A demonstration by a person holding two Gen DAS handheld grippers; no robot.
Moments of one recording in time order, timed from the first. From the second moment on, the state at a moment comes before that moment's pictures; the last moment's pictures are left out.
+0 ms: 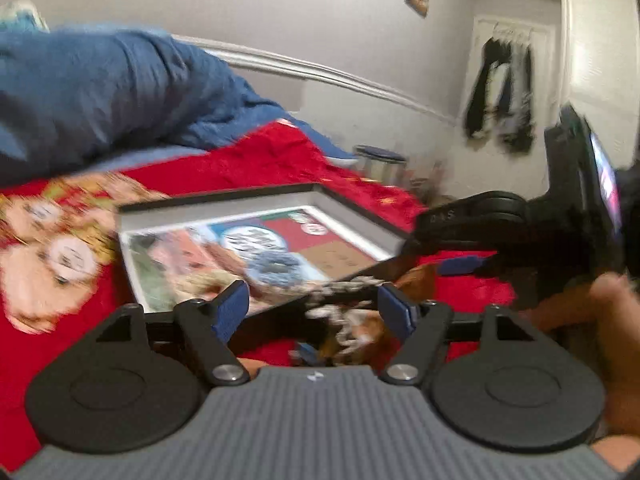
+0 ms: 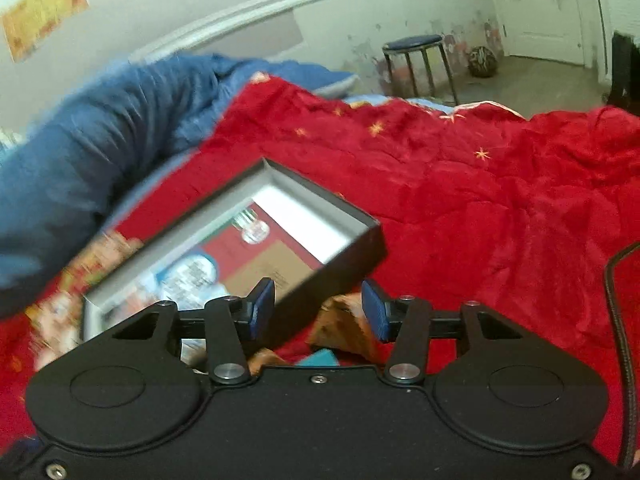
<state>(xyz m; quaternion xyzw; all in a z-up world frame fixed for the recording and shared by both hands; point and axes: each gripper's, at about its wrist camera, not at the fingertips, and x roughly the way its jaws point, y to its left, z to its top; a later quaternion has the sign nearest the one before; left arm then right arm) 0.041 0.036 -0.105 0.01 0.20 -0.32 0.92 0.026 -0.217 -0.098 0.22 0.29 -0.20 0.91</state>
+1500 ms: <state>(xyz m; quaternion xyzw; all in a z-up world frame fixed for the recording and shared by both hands) 0.051 0.033 -0.144 -0.03 0.29 -0.28 0.91 0.043 -0.246 -0.128 0.29 0.32 -0.17 0.89</state>
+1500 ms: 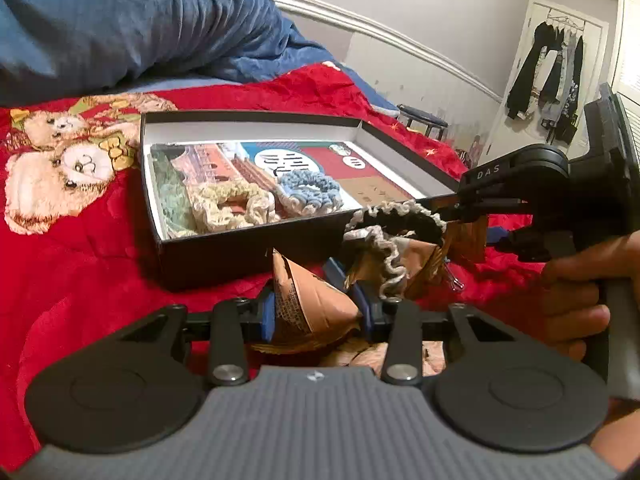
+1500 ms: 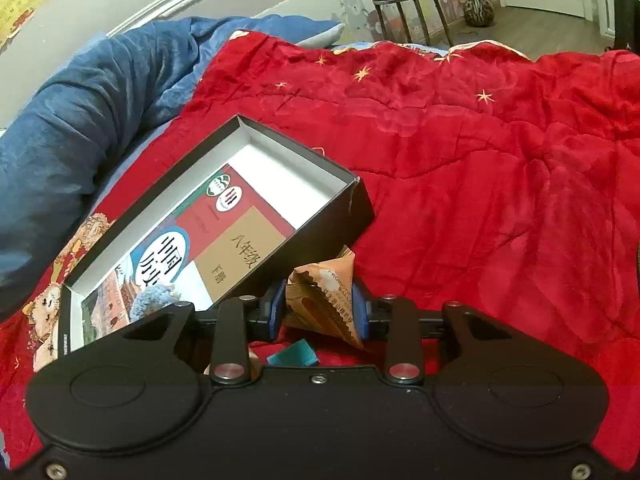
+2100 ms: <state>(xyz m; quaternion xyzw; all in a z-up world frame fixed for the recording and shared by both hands) 0.041 0.046 -0.118 -0.04 0.16 -0.29 0.94 0.039 -0.230 -0.101 0.29 0.27 -0.08 0.91</state>
